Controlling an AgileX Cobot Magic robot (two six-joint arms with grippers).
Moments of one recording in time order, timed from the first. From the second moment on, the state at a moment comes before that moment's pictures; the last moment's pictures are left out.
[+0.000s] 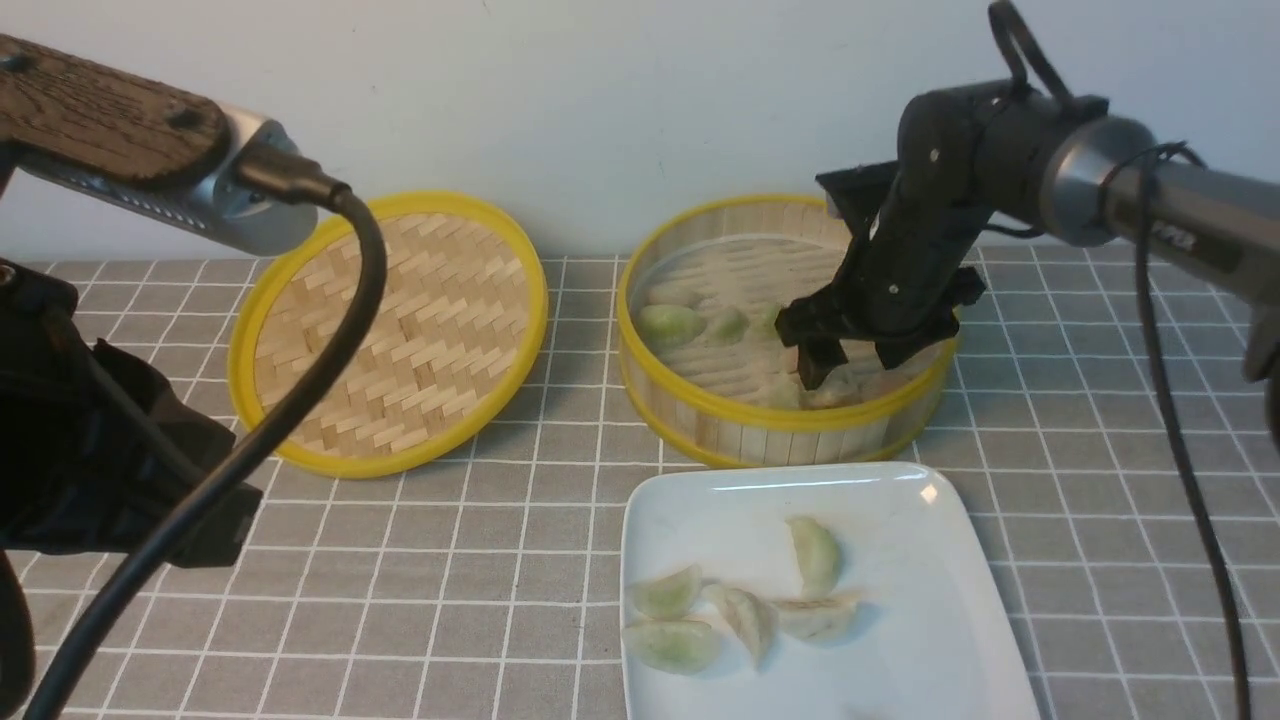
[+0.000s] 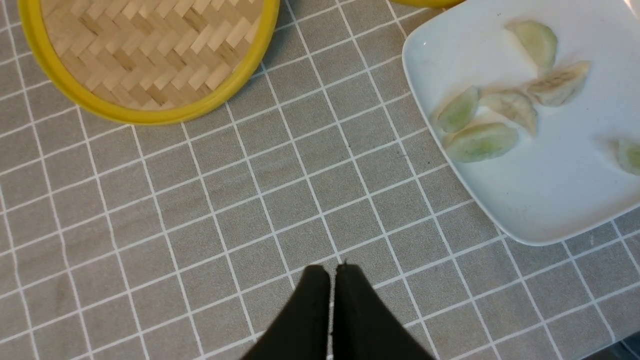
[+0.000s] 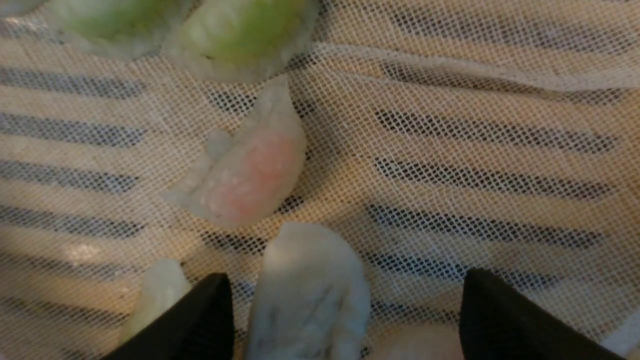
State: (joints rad) right arm 0.31 2.27 -1.91 0.06 1.08 0.05; left arm -0.71 0.98 -1.20 0.22 1.25 -0.32
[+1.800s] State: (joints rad) right arm 0.36 1.85 -1.23 0.23 0.90 -0.08; left arm -0.71 0.98 -1.20 0.22 1.25 -0.31
